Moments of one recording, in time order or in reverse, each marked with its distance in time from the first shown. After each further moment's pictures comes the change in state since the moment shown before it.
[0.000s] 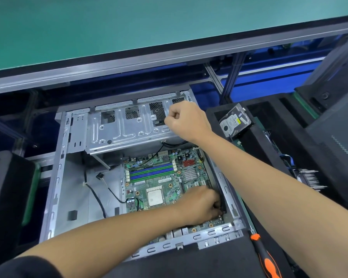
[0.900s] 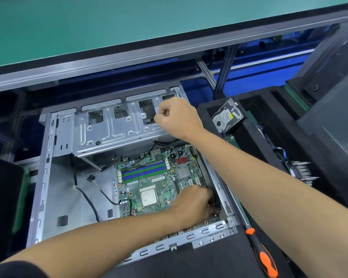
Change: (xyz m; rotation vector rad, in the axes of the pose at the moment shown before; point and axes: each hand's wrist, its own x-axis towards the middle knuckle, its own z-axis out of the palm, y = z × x) left_hand -0.003 0.006 0.013 0.009 0.095 -0.083; right_hand -0.001 -0.004 -0.003 -0.016 0.000 0.027
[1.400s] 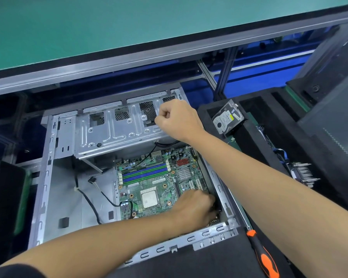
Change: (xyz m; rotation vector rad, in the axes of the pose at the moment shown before) left_hand -0.004 0.000 -0.001 0.119 -0.029 0.089; right_hand -0.001 -0.001 -0.001 -0.002 0.004 0.011
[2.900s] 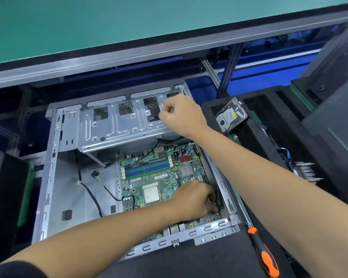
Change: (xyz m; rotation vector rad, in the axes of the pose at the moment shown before) left_hand 0.006 -0.012 -0.002 -0.149 -0.058 -0.118; right_hand 0.001 0.004 0.003 0.025 -0.006 0.005
